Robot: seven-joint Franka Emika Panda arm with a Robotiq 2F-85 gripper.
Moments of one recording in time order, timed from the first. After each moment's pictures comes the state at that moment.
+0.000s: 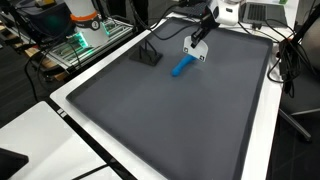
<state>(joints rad) 0.14 0.57 0.05 -1.65 0.03 1.88 0.29</state>
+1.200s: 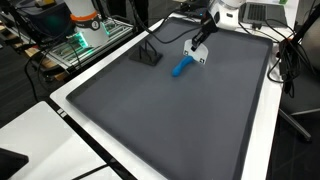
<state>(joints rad) 0.15 0.60 0.05 -1.63 0.01 1.89 0.29</state>
